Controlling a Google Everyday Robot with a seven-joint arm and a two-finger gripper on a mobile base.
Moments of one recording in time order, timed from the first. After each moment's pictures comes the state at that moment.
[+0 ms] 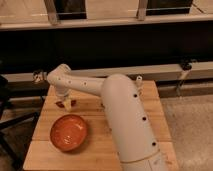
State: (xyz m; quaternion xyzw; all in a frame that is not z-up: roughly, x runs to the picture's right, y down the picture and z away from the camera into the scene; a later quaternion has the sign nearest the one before) arm -0.270 0.134 0.919 -0.30 -0.19 -0.28 0.89
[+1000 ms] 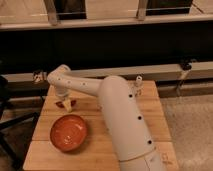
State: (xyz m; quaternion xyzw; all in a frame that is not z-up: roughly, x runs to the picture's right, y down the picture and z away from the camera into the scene) arm -0.277 0.134 0.929 -0.30 -0.20 -0.28 0.89
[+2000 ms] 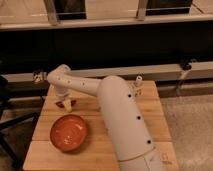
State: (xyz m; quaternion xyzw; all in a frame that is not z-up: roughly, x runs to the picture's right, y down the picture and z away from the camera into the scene) arm -0.272 0.134 0.928 -0.31 -0.20 -0.29 0.89
